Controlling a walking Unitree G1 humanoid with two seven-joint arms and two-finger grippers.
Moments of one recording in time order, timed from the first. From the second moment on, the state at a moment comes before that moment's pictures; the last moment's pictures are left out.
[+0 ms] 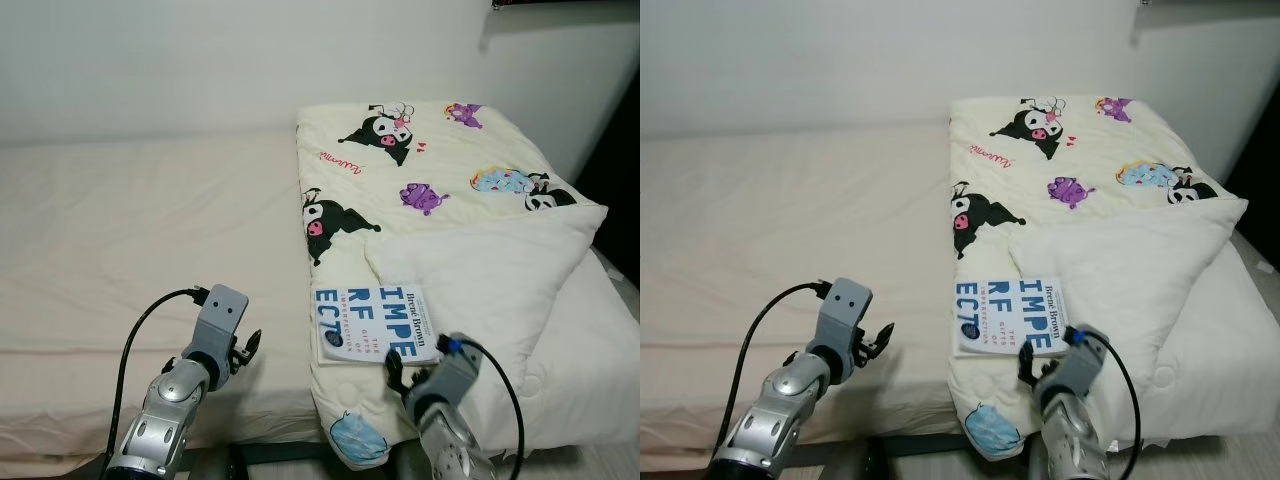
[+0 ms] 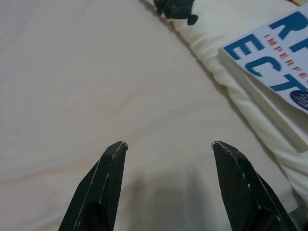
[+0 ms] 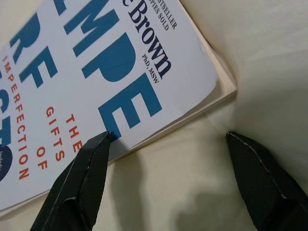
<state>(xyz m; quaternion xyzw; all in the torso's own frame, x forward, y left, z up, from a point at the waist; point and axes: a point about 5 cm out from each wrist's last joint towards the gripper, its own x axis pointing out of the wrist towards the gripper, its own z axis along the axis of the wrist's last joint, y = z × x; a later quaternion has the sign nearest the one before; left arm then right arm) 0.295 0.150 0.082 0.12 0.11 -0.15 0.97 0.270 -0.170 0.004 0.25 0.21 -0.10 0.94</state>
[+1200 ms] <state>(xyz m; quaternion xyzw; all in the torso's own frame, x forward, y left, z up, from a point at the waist) 0.299 0.148 0.092 0.15 0.07 -0.15 0.97 0.287 -0.160 0.028 0.34 0.12 -0.04 0.93</state>
